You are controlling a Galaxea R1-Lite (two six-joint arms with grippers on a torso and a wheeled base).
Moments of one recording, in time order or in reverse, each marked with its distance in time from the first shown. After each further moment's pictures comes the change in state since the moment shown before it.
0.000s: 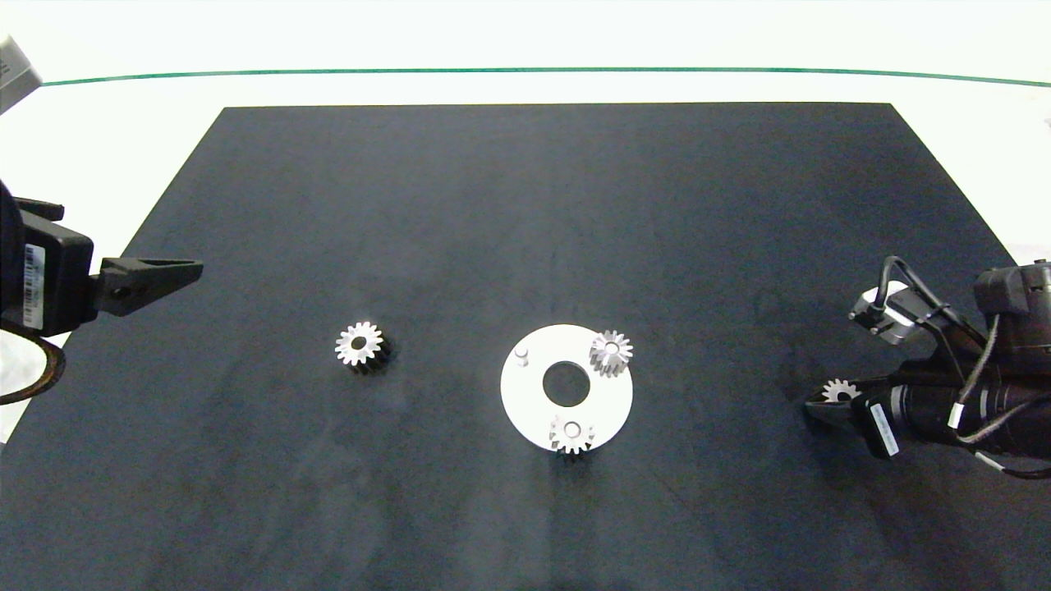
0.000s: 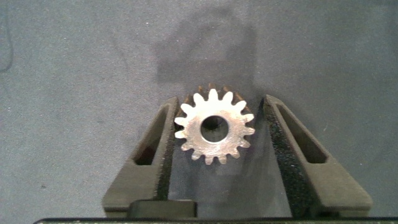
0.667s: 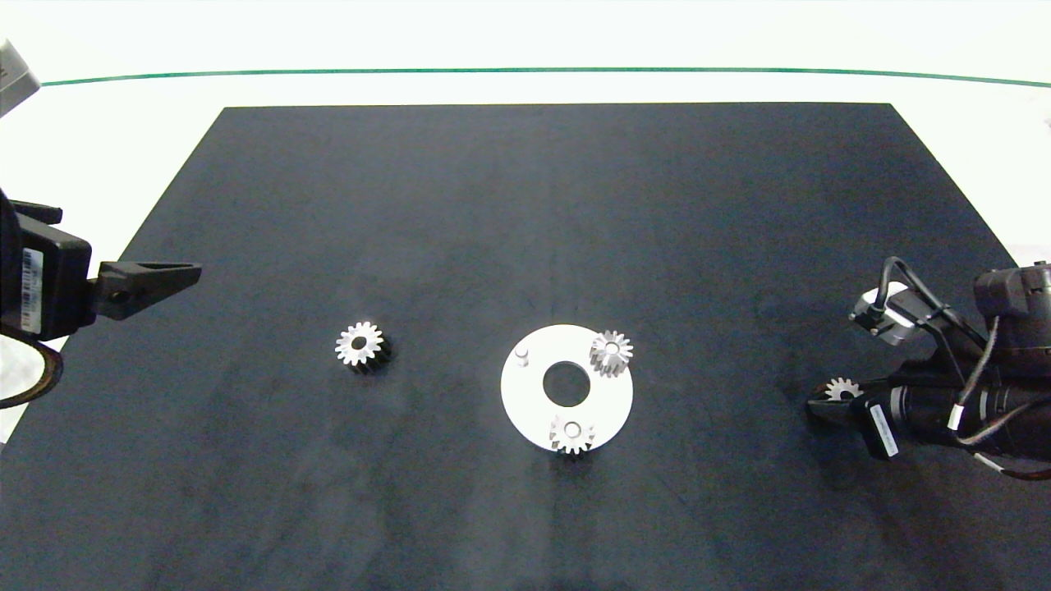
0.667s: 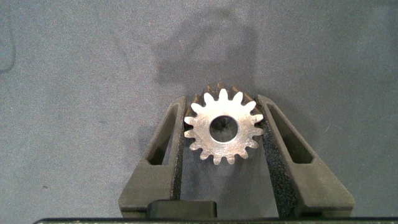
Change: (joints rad) left arm 0.001 -0.005 0.009 -0.001 0.000 0.000; right arm 0.001 0.001 0.006 -0.002 0.001 0.001
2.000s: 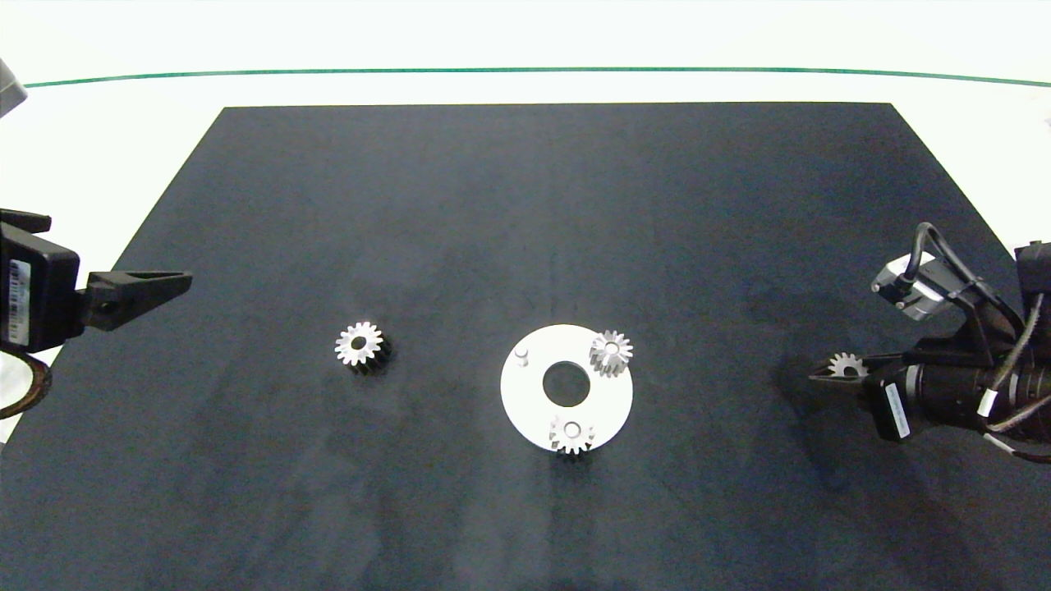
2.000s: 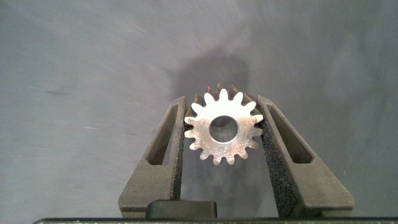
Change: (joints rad) left arm 0.016 -0.023 0.023 0.001 0.000 0.000; right arm 0.034 -0.074 -0.036 0.000 0.032 0.021
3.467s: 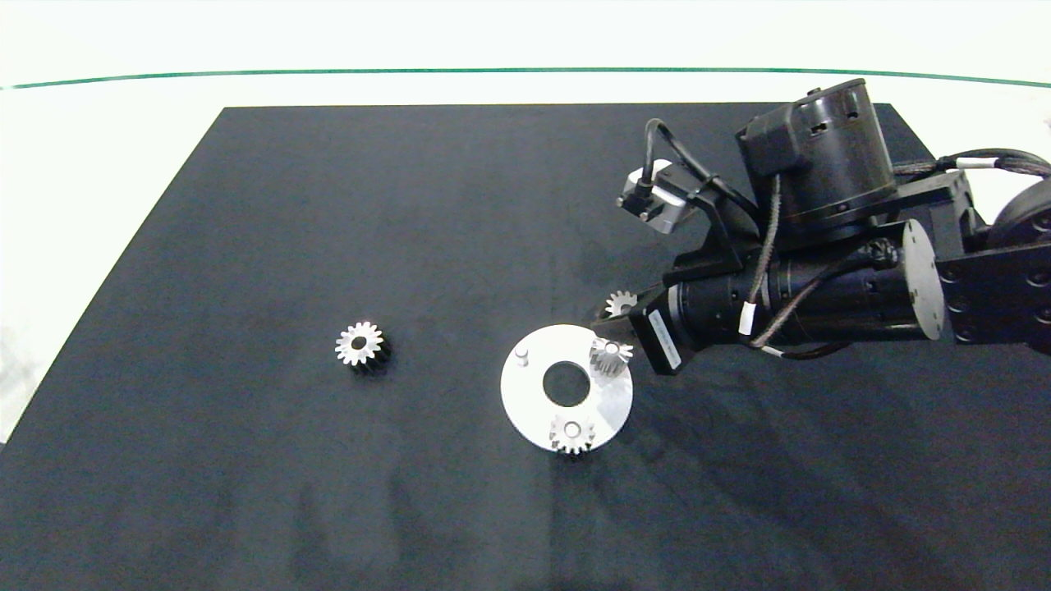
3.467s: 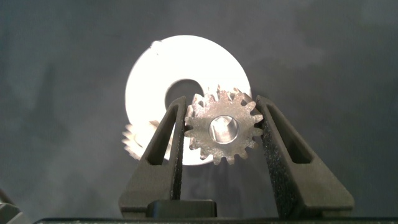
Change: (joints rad) left arm 0.162 -0.452 0.062 0.010 -0.001 -0.020; right arm 0.537 0.310 -0.650 0.311 -0.097 0.097
